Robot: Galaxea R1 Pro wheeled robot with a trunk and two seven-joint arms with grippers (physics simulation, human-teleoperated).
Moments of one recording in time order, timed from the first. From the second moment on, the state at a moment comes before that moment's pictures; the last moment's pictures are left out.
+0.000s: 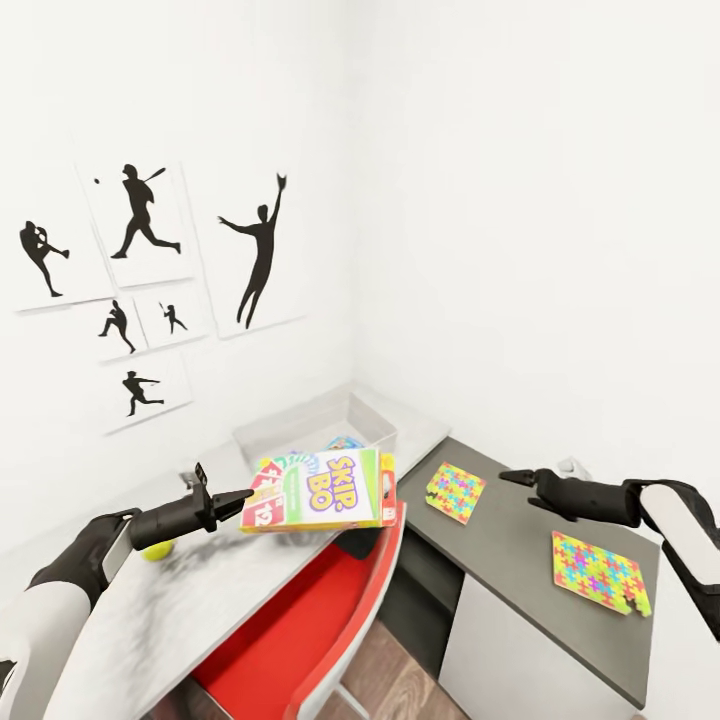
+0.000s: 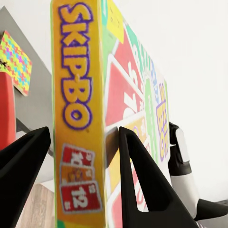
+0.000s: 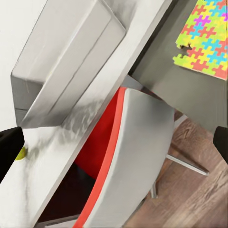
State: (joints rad) left arm -0.79 0.27 0.21 -0.45 0.17 0.83 -1.50; right arm -0.58 -0.48 0.02 -1.17 -1.12 1.05 0.11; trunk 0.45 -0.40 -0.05
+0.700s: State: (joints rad) left arm -0.79 0.27 0.22 -0.45 0.17 0.83 -1.50; right arm -0.58 -0.47 0.03 -1.18 -1.11 1.05 0.10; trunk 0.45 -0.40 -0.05
